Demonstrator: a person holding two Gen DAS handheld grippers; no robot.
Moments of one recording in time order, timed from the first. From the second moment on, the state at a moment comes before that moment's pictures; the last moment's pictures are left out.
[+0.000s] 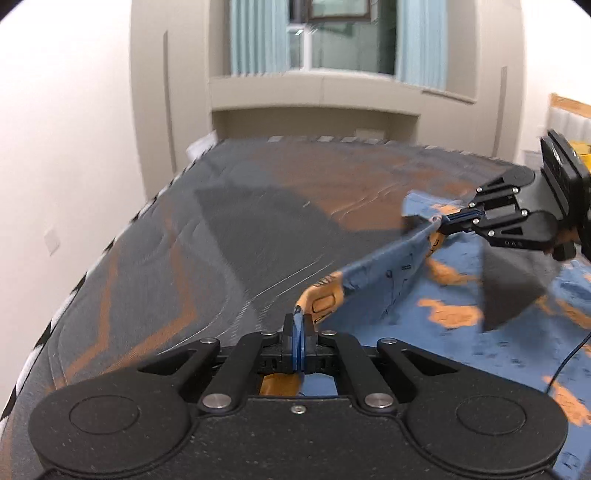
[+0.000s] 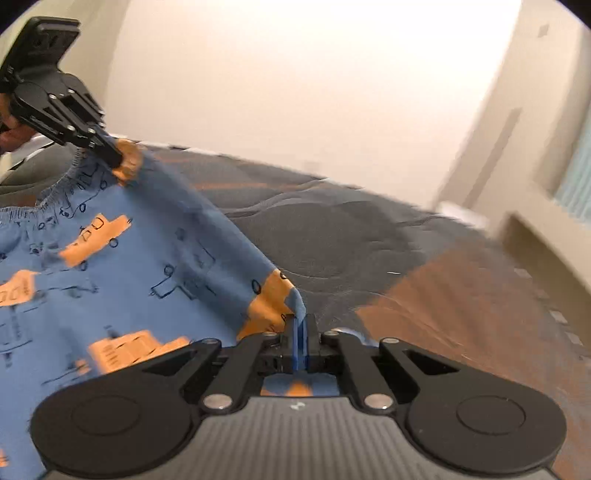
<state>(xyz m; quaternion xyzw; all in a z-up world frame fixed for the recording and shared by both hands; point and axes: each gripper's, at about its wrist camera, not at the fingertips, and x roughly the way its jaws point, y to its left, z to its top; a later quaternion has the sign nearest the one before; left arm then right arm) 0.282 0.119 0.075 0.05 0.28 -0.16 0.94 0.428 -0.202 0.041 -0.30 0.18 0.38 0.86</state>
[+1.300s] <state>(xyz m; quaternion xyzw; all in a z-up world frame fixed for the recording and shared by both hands) 0.096 0.056 0.001 0.15 0.26 -0.34 0.89 0.124 -0.259 -0.033 -0.37 0.20 0.23 0.88</state>
